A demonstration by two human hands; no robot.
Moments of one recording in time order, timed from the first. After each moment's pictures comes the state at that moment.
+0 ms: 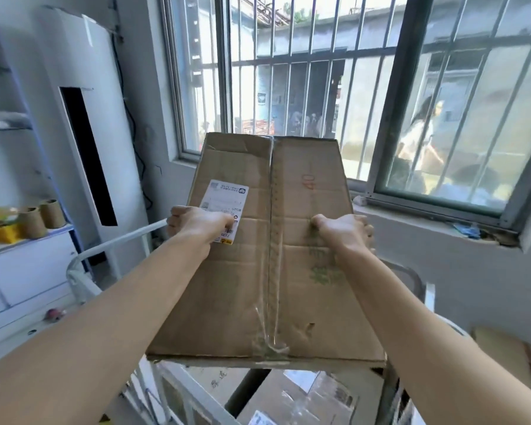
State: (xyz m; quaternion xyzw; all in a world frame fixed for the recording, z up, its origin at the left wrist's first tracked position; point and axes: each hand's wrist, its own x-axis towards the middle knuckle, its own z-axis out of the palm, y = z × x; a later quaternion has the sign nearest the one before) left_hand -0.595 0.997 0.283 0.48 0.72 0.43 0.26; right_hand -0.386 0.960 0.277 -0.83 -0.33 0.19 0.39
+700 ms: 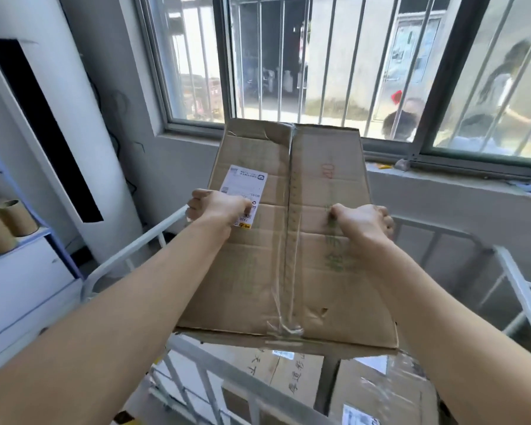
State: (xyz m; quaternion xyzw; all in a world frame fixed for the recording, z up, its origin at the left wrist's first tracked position) left_hand -0.776 1.246 0.239 0.56 0.69 0.34 0.31; right_hand -0.577 1.157 0.222 -0.89 -0.22 0.16 0.37
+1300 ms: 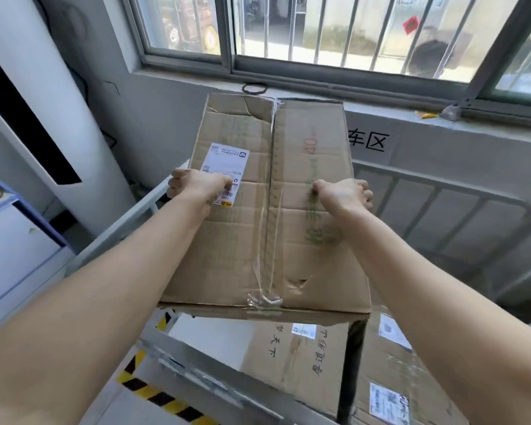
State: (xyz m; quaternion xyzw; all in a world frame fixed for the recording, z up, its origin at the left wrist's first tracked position) left_hand -0.812 1.418 0.154 0.53 0.73 0.30 0.33; right_hand -0.619 1.327 0.145 -0.89 -0.19 0.21 0.35
